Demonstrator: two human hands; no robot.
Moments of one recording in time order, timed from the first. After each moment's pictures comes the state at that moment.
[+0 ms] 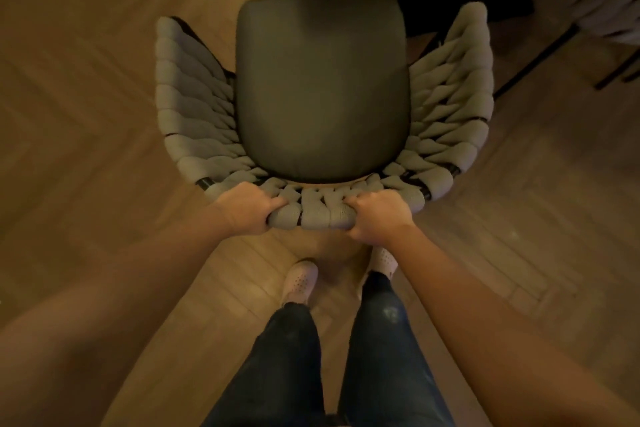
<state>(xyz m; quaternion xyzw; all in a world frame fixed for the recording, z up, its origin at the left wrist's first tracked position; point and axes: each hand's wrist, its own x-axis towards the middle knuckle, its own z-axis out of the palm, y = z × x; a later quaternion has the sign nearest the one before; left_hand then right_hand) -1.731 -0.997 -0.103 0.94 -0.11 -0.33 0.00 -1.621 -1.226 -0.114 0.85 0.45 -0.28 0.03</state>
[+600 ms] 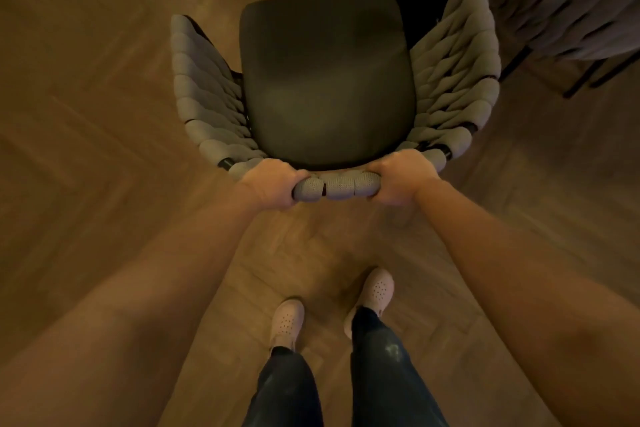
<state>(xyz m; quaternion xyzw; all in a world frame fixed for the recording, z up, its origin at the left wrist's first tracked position) -1.542 -1.040 -0.111 0.97 -0.09 -0.25 0.01 -1.428 -1.266 -0.109 0.86 0.44 -0.26 0.02</state>
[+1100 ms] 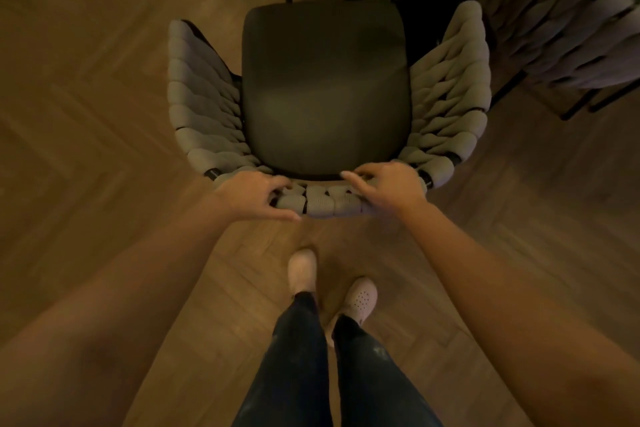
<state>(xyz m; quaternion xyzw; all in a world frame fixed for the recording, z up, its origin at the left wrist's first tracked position) -1.529 -1.035 -0.108 0.95 0.00 -0.26 0.16 -1.398 -1.285 -0.110 0.91 0.32 -0.22 -0.14</state>
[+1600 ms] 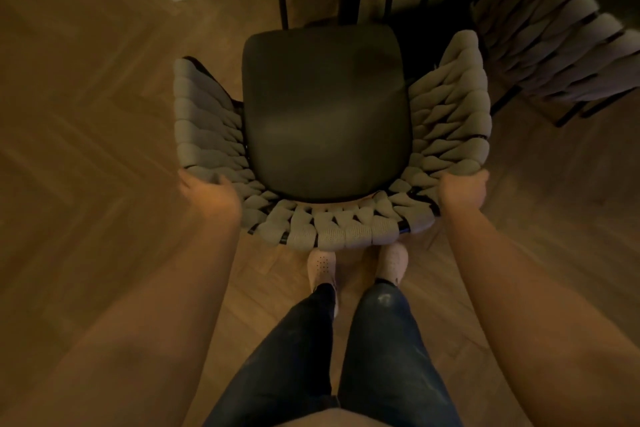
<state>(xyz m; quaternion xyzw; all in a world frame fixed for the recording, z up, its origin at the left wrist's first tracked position) -1.508 -0.992 -0.118 0.69 0.65 0.08 0.30 -1.333 -1.315 -0.116 0.85 -0.34 -0.17 -0.37</state>
